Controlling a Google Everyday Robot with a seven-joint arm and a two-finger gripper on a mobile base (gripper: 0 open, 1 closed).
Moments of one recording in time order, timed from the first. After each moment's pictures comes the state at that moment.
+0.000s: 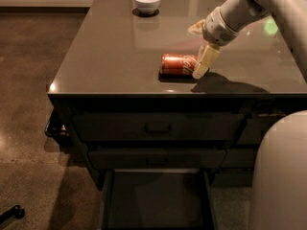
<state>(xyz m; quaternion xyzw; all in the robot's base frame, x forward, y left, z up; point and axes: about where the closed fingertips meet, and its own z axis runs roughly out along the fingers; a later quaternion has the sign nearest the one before) 0.698 -0.142 0.875 -0.69 0.66 0.09 0.29</state>
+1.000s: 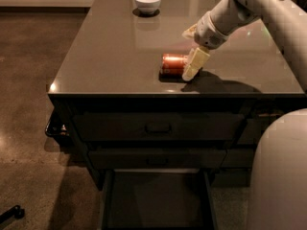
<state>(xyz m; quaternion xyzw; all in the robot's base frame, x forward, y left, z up) 0.699 -0.119 0.865 -0.66 0.68 0.11 0.29</state>
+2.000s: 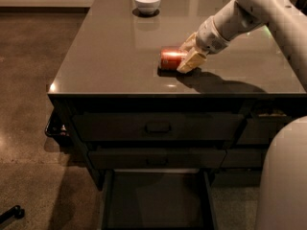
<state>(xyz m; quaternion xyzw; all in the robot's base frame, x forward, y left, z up) 0.692 -0.118 0.857 -0.65 0.68 0.14 0.31</state>
